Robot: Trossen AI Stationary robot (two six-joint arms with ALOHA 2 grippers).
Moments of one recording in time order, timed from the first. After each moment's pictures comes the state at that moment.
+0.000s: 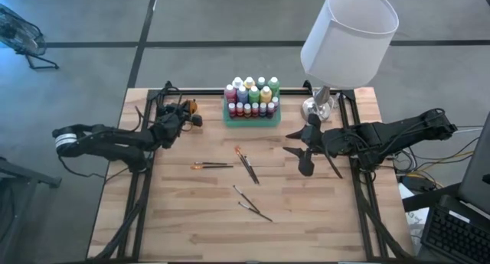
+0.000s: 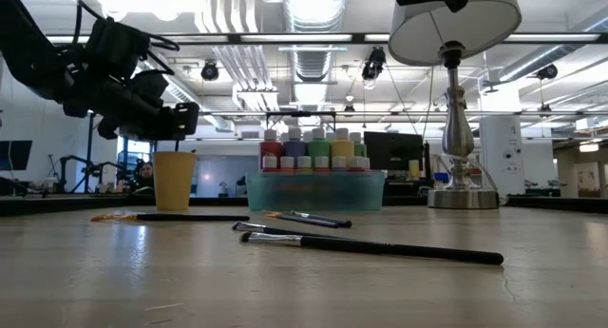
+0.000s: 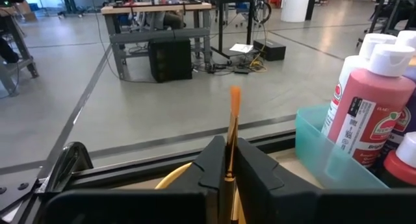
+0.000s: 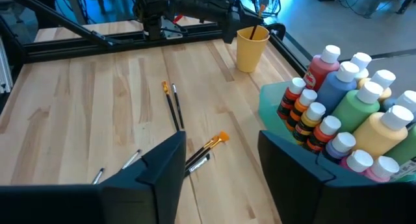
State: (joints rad) left arm 0.44 1.12 0.18 0.75 -0.83 -0.20; right arm 0.24 1.08 1.02 -0.47 0.44 0.26
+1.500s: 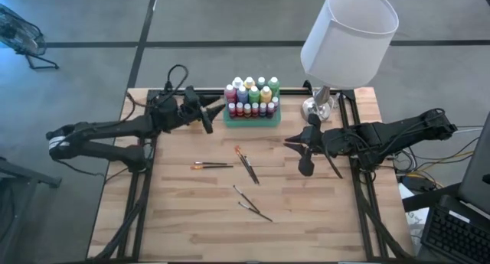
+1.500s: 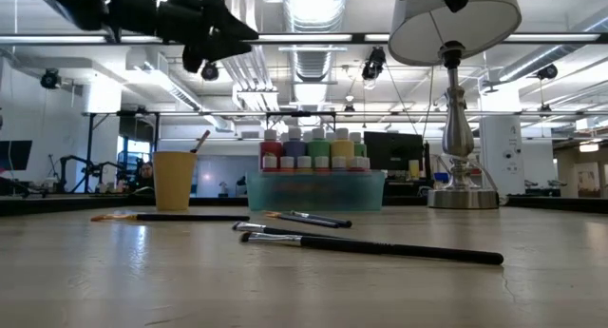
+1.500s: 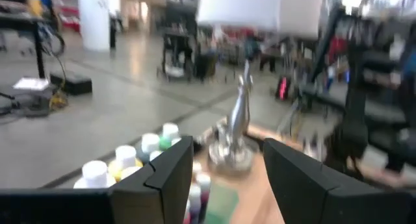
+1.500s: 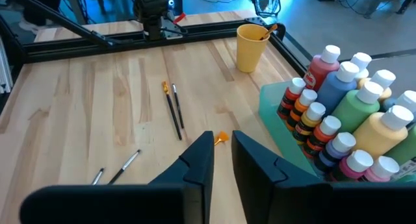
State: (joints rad) left arm 0.35 1.01 0.61 0.46 -0.13 -0.15; right arm 0.24 1.08 1.02 -0.47 0.44 0.26
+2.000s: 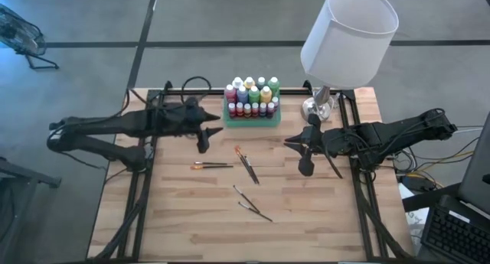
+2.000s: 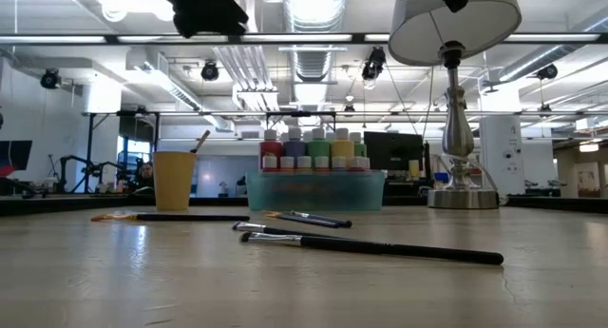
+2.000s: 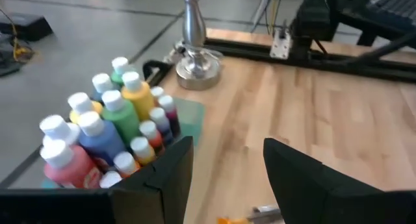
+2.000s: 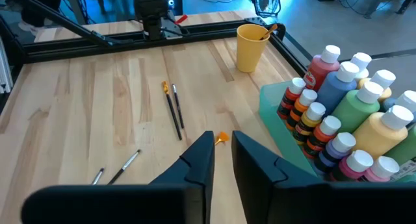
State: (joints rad) left arm 0.12 1.01 0.96 -0.32 -0.20 -0.06; right arm 0.24 1.08 1.02 -0.47 0.44 0.26
